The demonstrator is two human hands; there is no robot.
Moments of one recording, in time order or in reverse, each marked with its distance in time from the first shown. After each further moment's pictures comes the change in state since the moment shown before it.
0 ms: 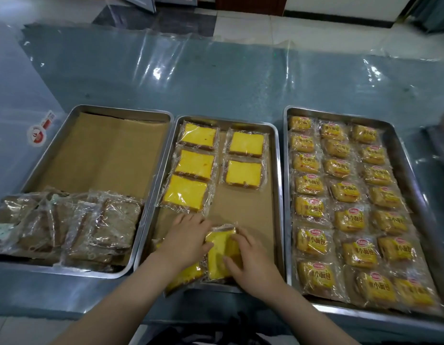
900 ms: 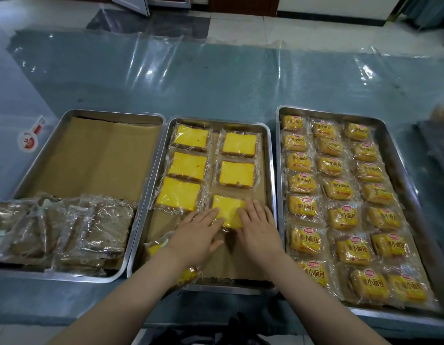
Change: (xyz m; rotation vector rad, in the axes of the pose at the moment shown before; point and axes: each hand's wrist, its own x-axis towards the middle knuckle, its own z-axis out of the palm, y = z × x) left_hand 0.021 0.018 0.009 0.180 -0.059 0.131; right_hand 0.049 0.033 -0.018 -0.536 0.186 -0.015
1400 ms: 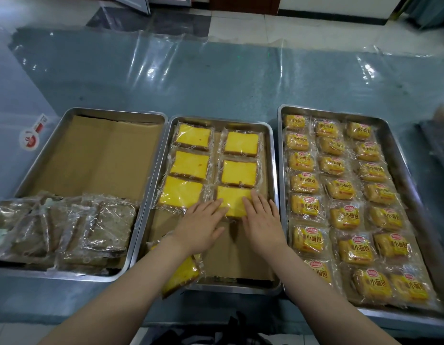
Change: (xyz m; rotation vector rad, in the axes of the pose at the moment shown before) left_hand 0.016 -0.010 -0.006 -0.140 0.004 -0.026; right_hand 0.012 0.006 -0.002 0.122 0.018 0.052
